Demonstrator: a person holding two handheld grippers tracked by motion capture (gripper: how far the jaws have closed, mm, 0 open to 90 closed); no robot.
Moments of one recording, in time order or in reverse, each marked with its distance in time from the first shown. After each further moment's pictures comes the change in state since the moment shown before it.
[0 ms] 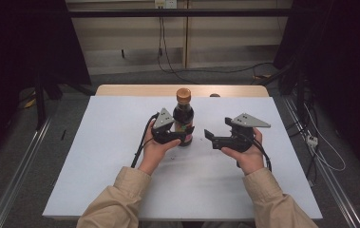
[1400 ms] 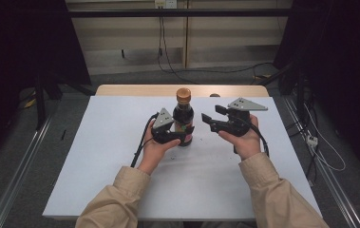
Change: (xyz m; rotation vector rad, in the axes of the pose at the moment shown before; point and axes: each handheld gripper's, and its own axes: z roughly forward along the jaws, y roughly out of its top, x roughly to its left) left arm 0.001 -0.001 0.000 -0.001 -0.003 0.001; right arm -0.006 0.037 0.016 -0.018 0.053 -0.015
